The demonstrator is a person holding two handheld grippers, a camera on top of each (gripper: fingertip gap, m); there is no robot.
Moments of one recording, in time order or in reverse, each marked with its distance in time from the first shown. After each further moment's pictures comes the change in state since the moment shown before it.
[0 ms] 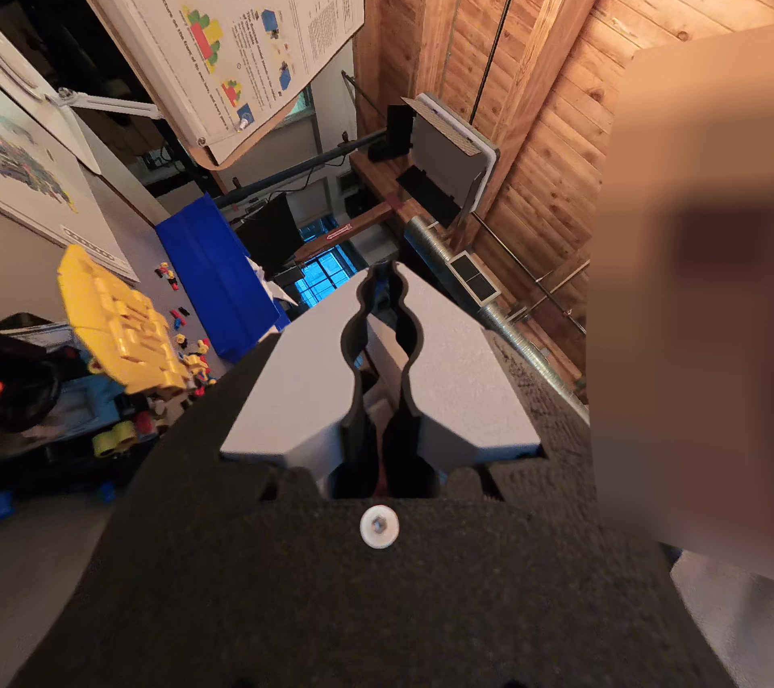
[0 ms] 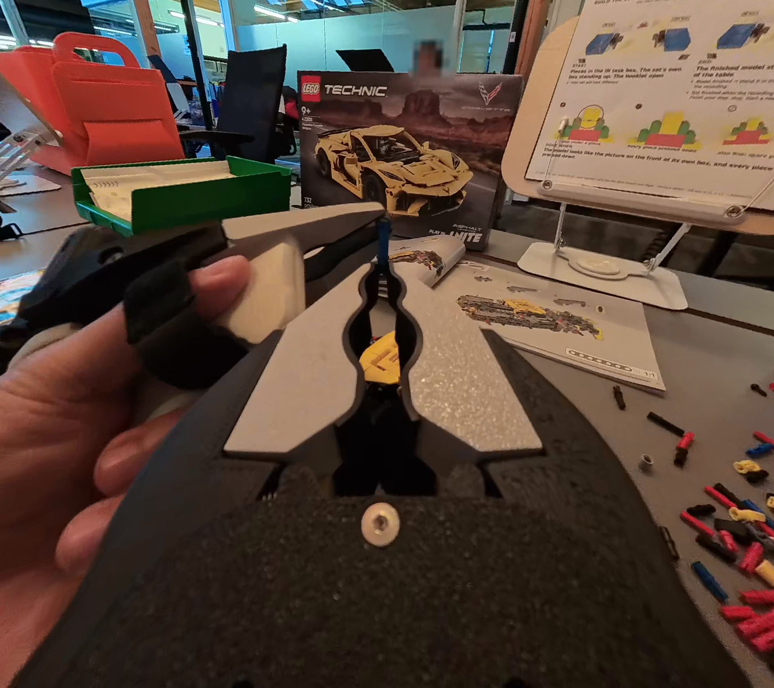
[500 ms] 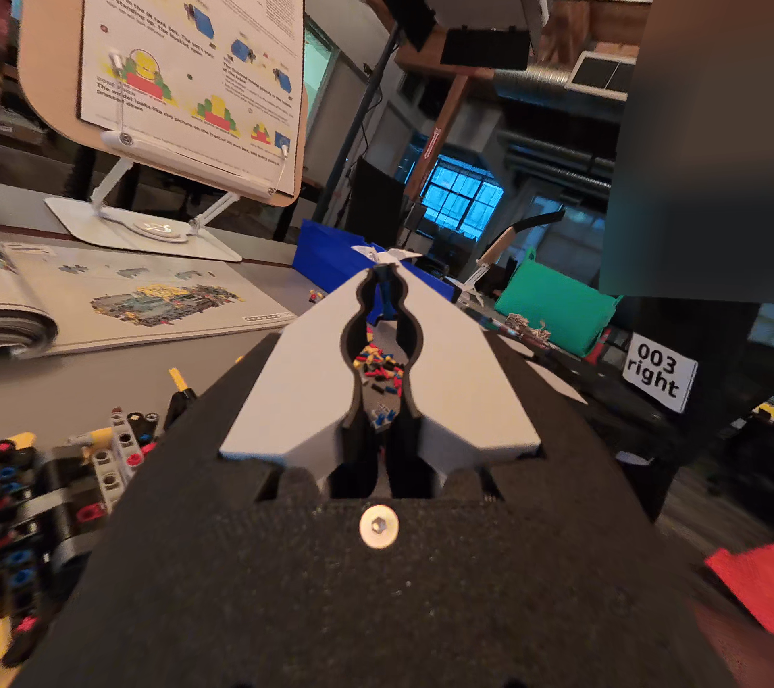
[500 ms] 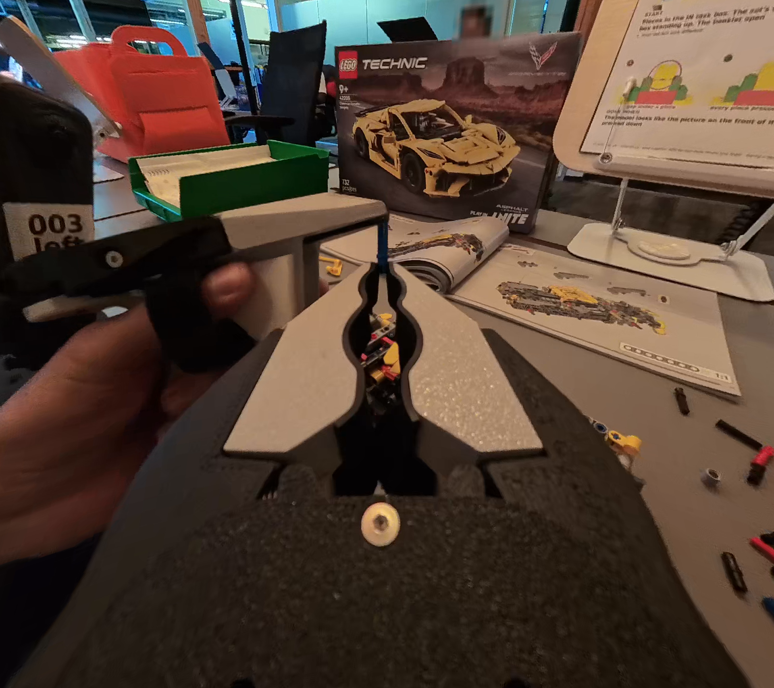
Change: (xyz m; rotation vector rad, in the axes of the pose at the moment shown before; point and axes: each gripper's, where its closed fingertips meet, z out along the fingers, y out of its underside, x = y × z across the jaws) left arm -0.005 -0.009 -0.012 -0.243 -0.089 0.718; right arm -0.015 0.009 0.006 -0.055 -0.109 0.053
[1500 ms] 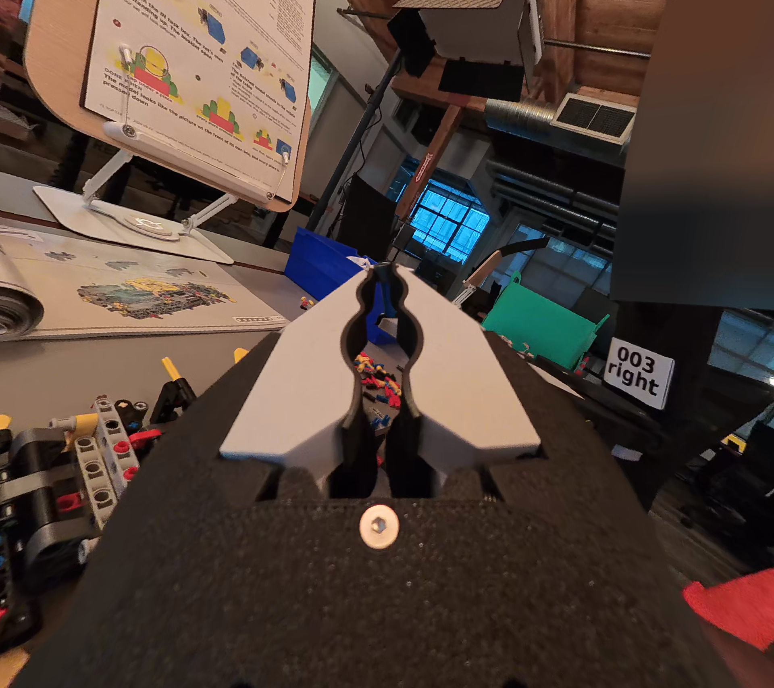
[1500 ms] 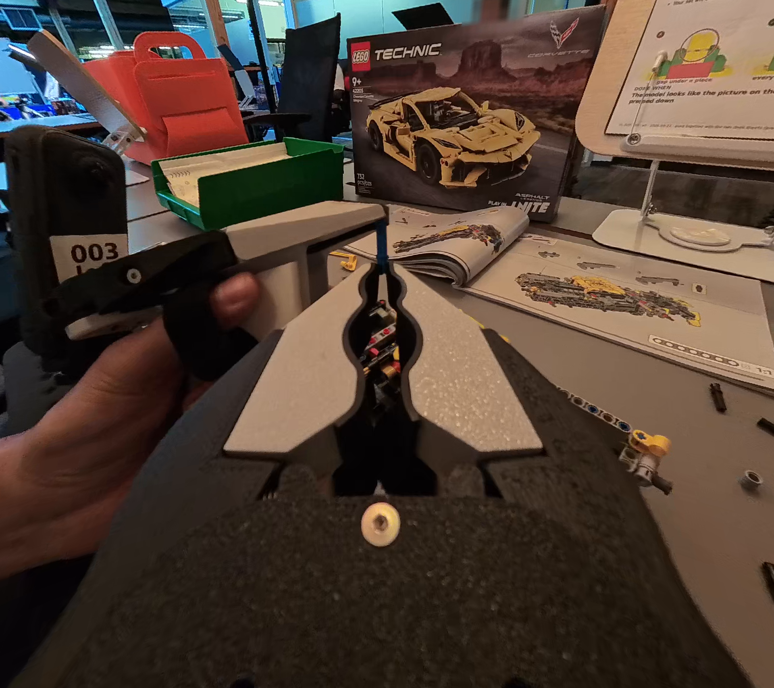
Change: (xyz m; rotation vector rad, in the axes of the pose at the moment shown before) left arm -0.006 0.003 -0.003 0.055 0.014 -0.064; right arm -0.002 0.005 0.002 -0.018 -0.046 0.050
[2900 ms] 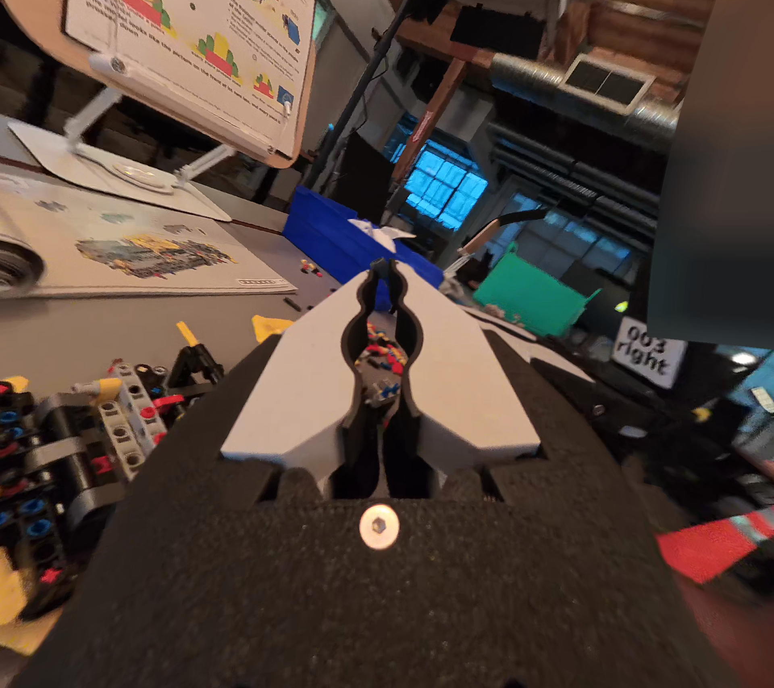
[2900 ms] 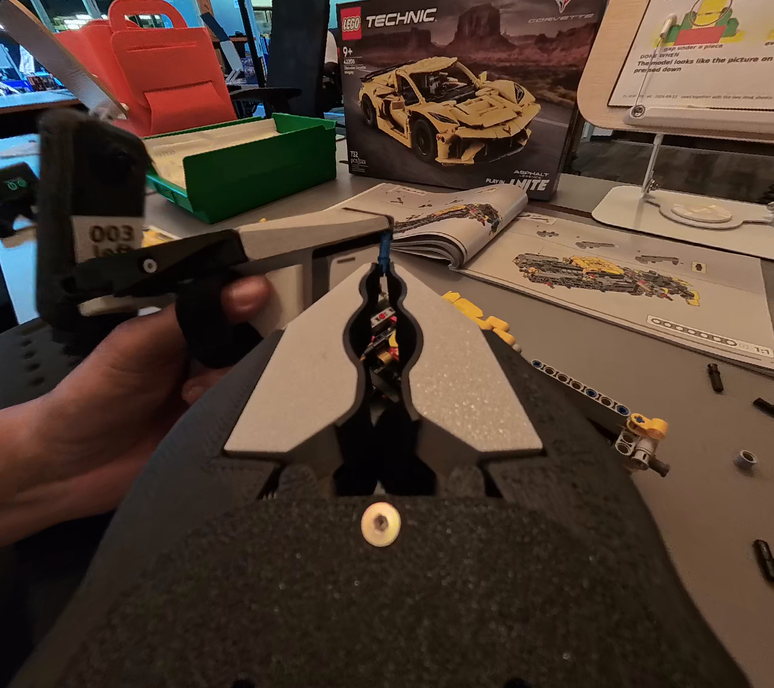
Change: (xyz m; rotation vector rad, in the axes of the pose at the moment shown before) left arm -0.016 0.014 -0.002 -0.108 0.007 -0.067; right arm 0.003 0.010 0.003 -0.060 0.017 0.004
